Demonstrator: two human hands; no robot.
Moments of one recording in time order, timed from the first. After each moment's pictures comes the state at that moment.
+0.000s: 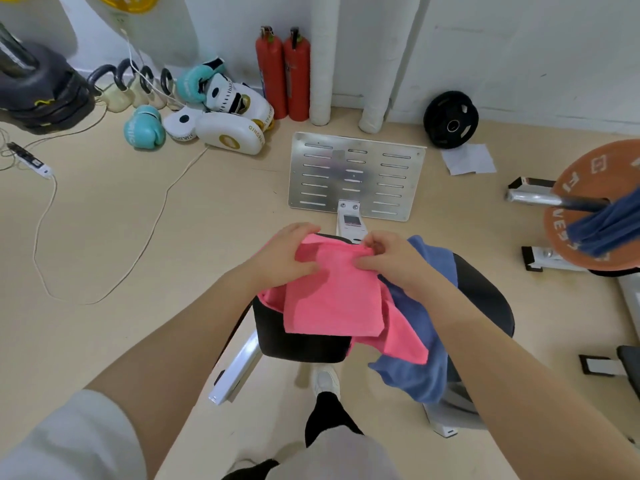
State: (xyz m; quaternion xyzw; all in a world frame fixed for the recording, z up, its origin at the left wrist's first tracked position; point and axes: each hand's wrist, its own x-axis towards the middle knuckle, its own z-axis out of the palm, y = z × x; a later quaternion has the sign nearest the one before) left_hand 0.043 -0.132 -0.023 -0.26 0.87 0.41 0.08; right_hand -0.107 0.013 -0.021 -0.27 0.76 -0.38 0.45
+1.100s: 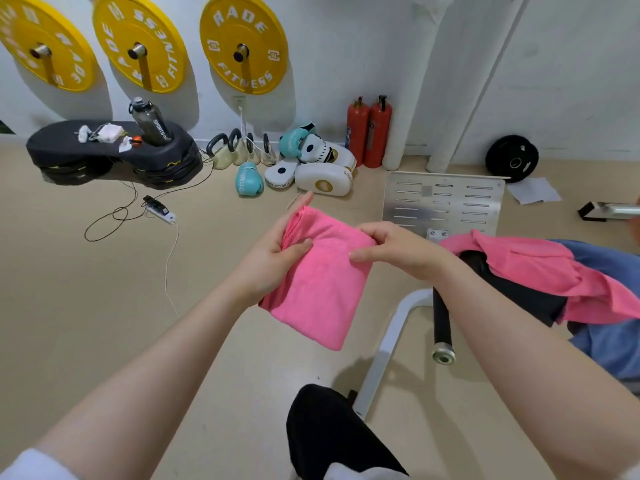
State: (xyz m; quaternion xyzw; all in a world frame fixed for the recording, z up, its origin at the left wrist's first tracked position) left_hand 0.472 -0.331 0.089 -0.22 0.75 0.60 -0.15; right_hand 0.284 -0.216 0.072 -0.46 0.63 -0.39 0.48
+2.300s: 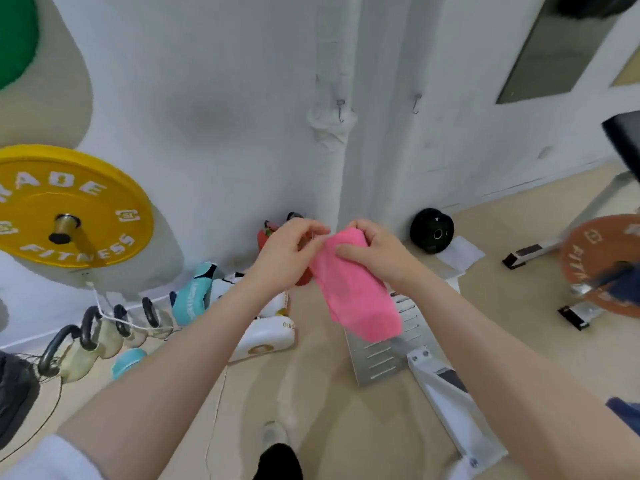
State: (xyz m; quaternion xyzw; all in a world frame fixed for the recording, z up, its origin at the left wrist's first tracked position) left_hand -0.105 -0.805 0.116 -0.01 0.87 0.47 -0.13; right_hand -0.165 -0.647 0.127 -0.25 0.80 -0.52 0.16
